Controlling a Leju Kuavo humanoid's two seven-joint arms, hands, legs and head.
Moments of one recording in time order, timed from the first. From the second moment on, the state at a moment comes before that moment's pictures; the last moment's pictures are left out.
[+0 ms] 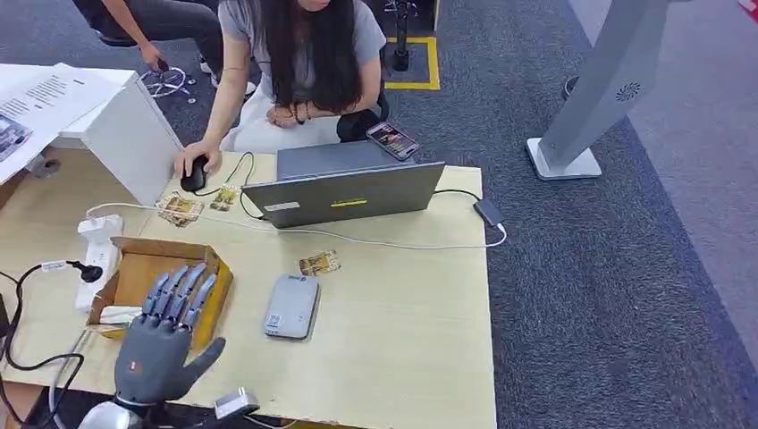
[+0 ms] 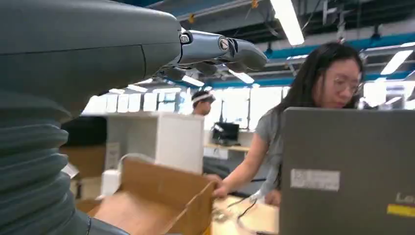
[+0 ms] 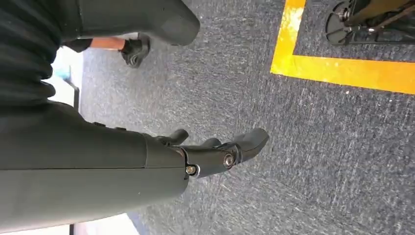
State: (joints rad) left arm 0.35 0.21 -0.20 -1.85 -1.23 0.47 -0.01; right arm -0.02 -0.05 0.64 -0.14 -0.38 -0.17 0.23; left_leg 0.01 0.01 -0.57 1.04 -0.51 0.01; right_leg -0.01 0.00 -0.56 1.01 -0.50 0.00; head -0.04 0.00
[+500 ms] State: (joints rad) left arm 0.55 0.18 -0.02 -1.85 -1.16 0.42 -0.08; right arm -0.02 -0.04 0.64 -0.14 -0.41 -0.17 0.22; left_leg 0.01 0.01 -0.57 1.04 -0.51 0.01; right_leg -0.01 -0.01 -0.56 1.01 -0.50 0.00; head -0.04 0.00
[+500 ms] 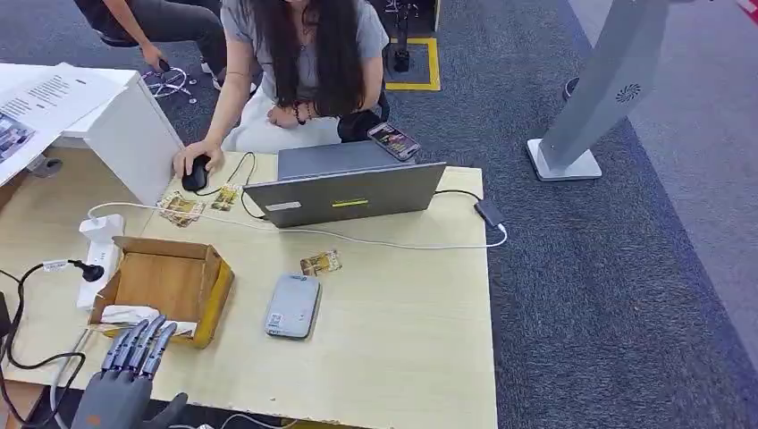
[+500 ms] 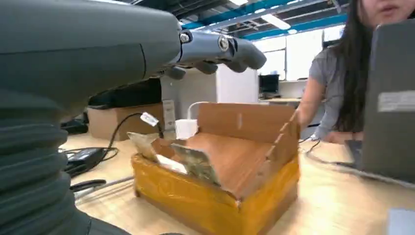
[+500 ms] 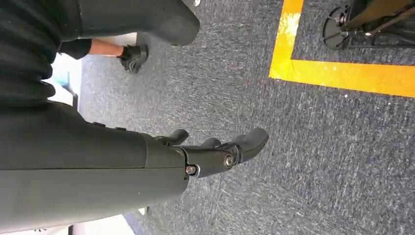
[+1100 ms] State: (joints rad) left arm 0.43 -0.02 0.40 -1.72 -1.19 0.30 -0.37; right arm -0.02 -0.04 0.65 -0.14 -0.42 -0.15 0.22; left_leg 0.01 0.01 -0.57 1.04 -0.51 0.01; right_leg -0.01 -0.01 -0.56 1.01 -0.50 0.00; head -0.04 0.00
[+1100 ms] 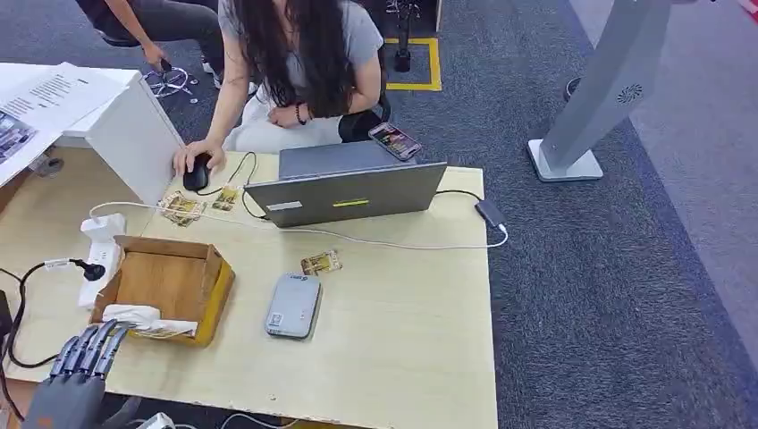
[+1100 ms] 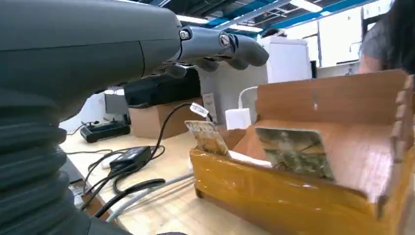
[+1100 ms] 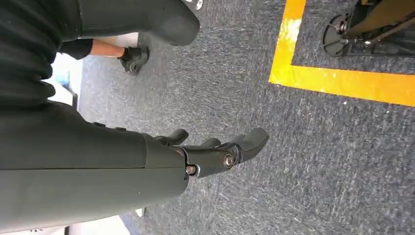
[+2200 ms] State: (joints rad) left arm 0.36 -0.08 0.48 -1.68 -1.21 0.28 -0.40; right arm -0.02 -0.04 0.67 -0.14 -0.41 -0.14 0.22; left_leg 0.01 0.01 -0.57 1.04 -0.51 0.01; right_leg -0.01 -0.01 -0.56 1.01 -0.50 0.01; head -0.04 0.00
